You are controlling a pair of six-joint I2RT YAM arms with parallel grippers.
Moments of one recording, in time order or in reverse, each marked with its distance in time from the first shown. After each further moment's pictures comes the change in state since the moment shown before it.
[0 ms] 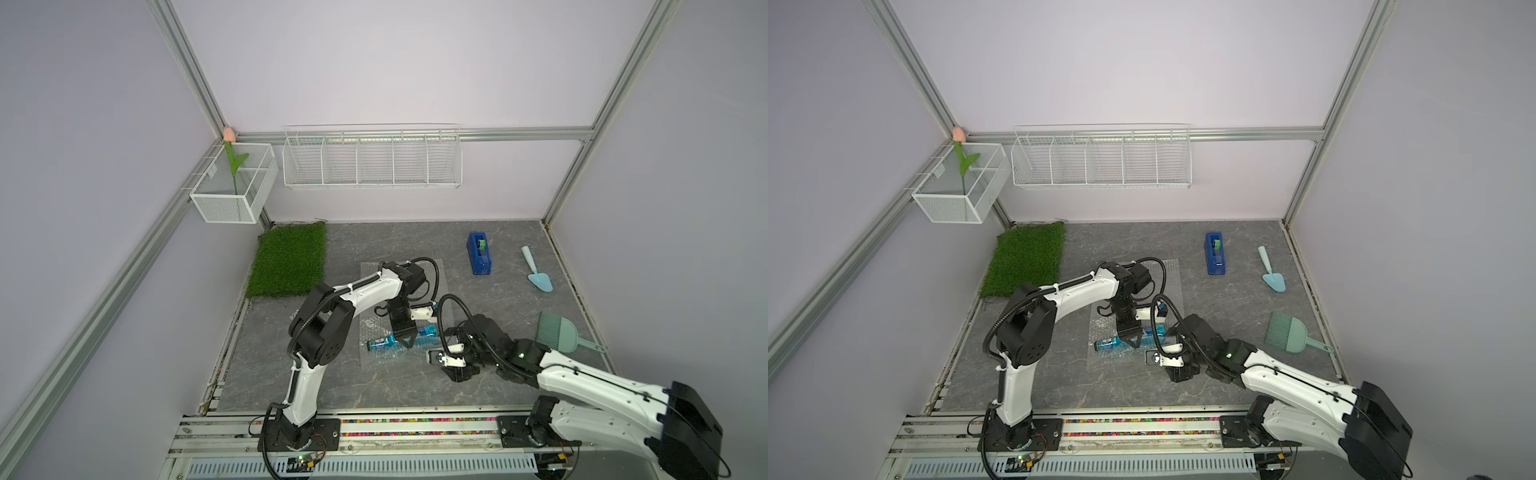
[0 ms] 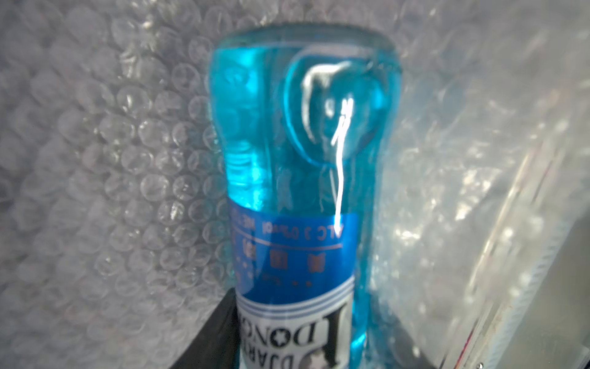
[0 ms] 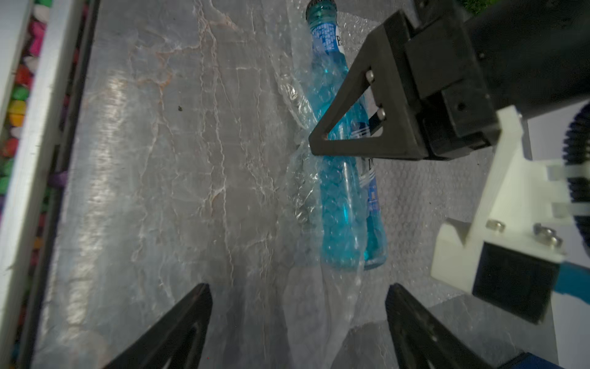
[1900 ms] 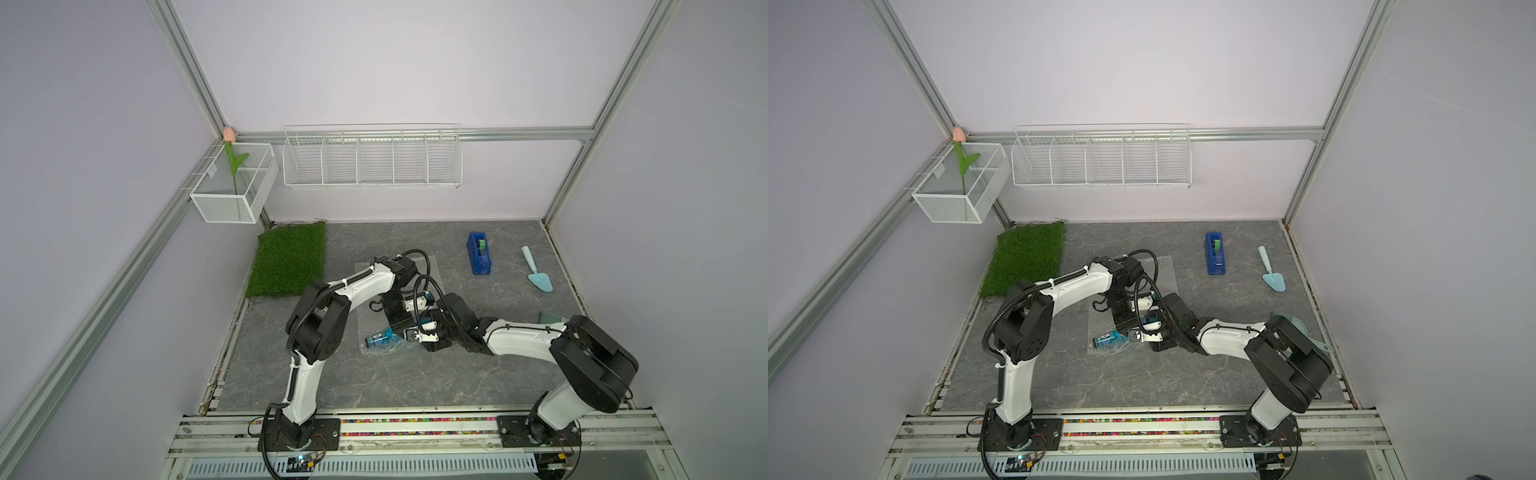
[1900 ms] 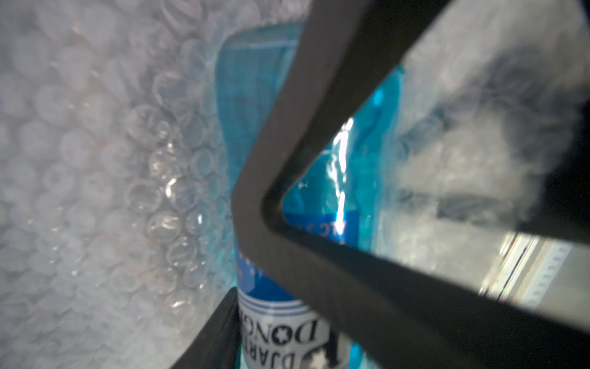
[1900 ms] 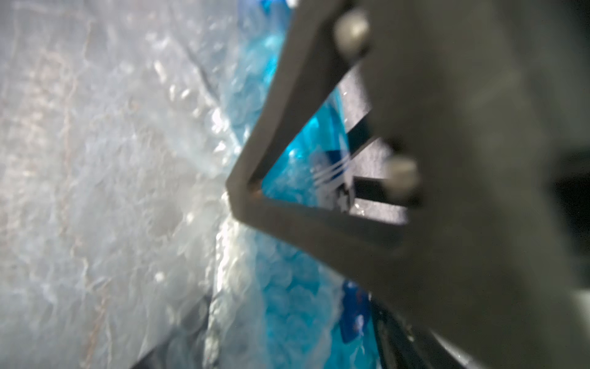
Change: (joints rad) left arm 0.061 -0.010 -0.007 0.037 0.005 -0.063; right arm -0.128 0.505 0.155 0.371 -0.081 -0.175
